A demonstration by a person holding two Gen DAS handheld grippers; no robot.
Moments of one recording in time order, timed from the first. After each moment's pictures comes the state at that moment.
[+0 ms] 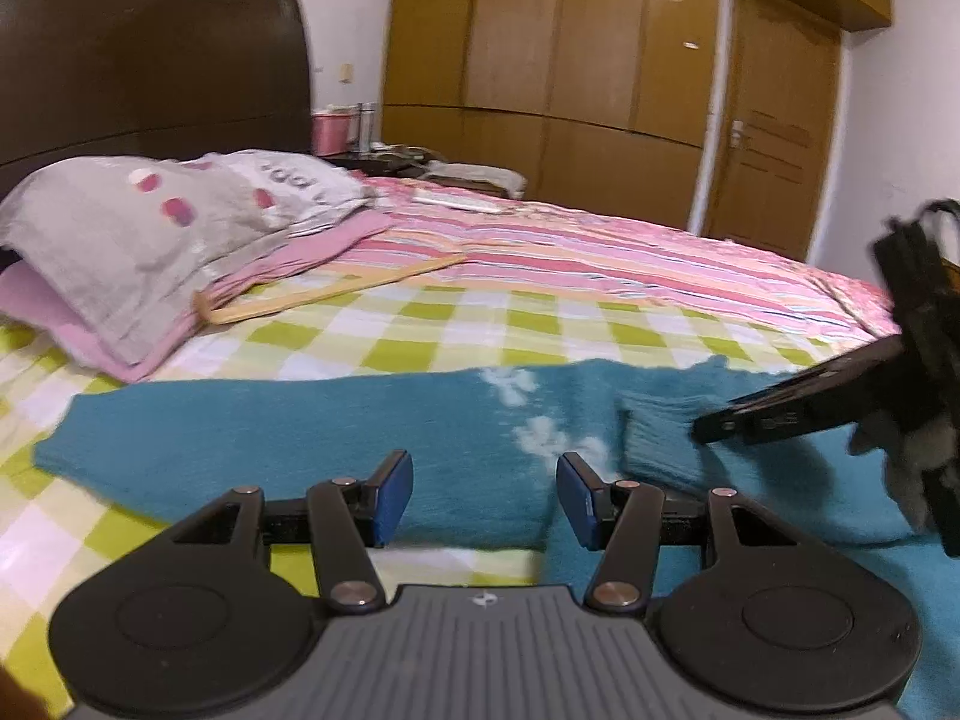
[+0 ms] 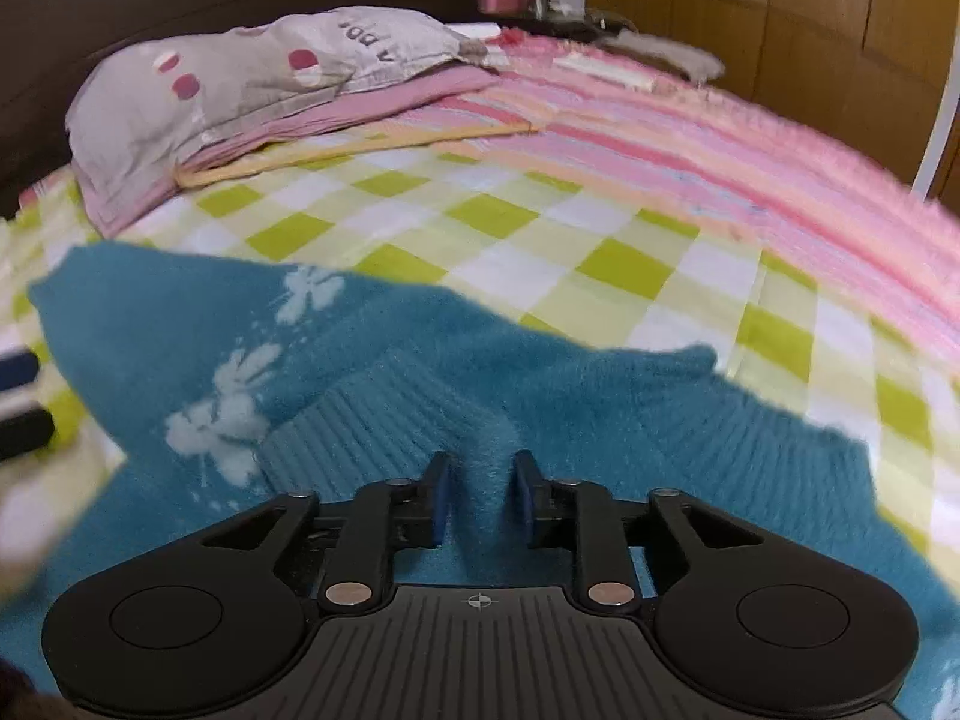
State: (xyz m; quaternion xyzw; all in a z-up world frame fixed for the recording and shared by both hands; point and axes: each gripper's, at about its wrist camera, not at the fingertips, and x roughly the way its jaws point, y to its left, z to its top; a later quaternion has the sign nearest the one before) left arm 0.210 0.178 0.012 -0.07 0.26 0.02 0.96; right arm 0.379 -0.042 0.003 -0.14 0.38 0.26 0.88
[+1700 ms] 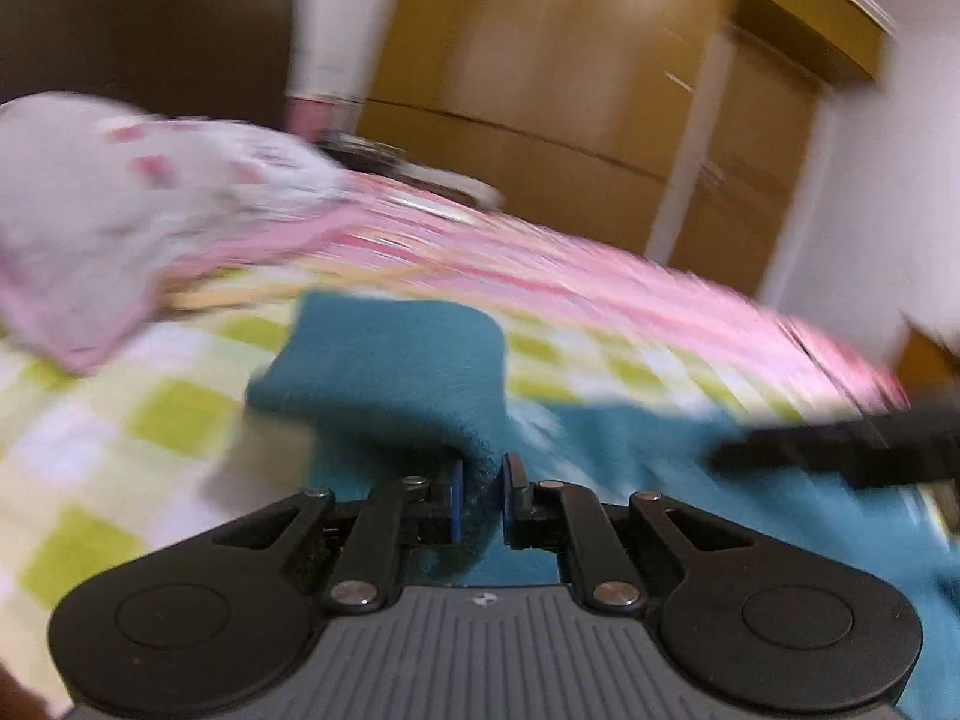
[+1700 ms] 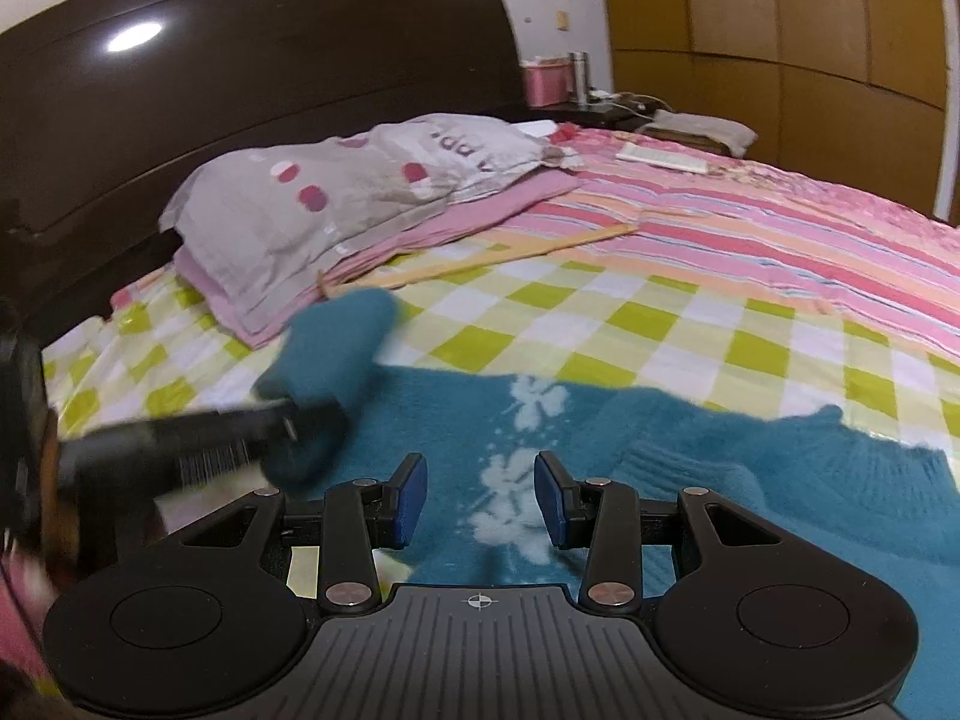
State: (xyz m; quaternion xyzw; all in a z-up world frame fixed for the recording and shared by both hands) left arm 0.250 0.215 -0.011 -0.11 0.25 -0.07 0.96; right arm 0.304 0.018 0.051 -0.05 0.33 0.30 0.89
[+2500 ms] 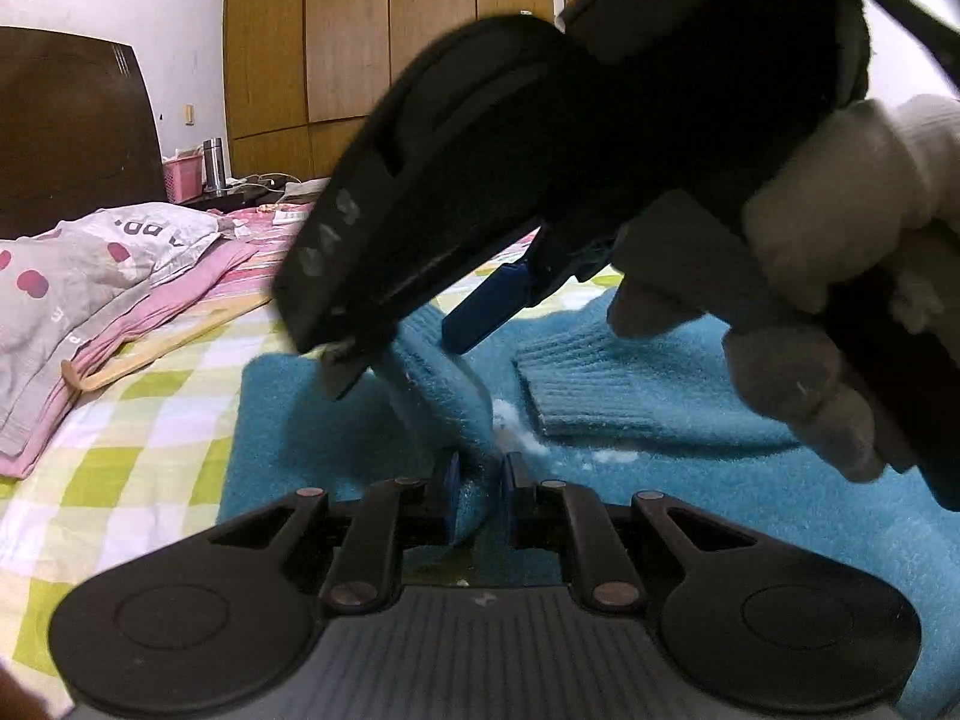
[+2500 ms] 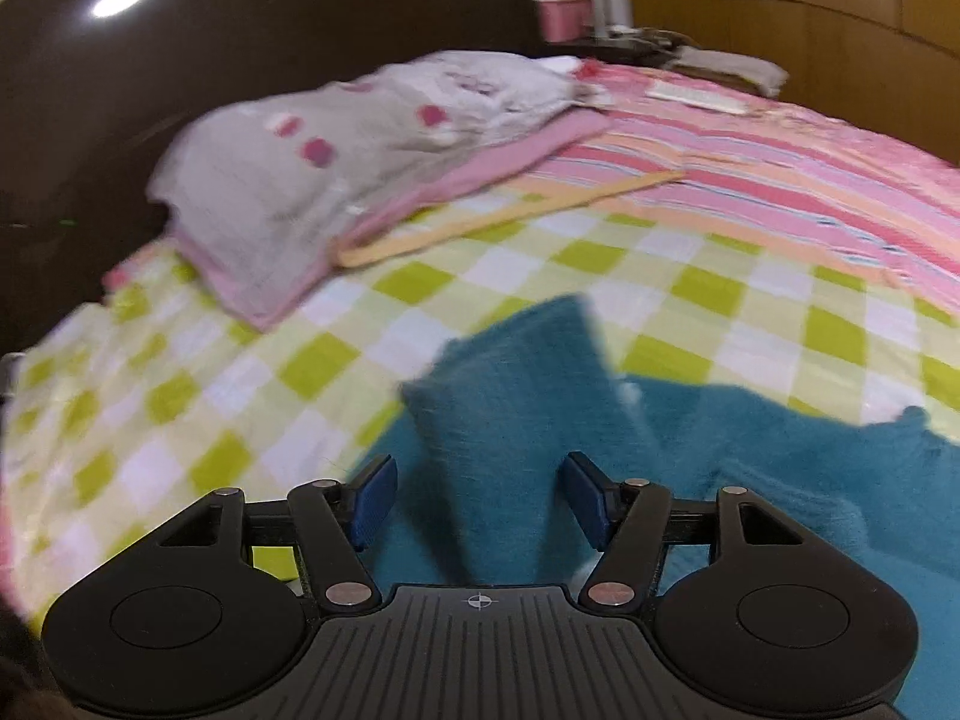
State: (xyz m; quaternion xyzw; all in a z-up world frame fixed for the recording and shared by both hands) left arm 0.232 0.160 -0.018 0.03 0.25 -0.13 0.96; right arm 0.343 0.080 0.038 -0.06 0.39 0.28 0.87
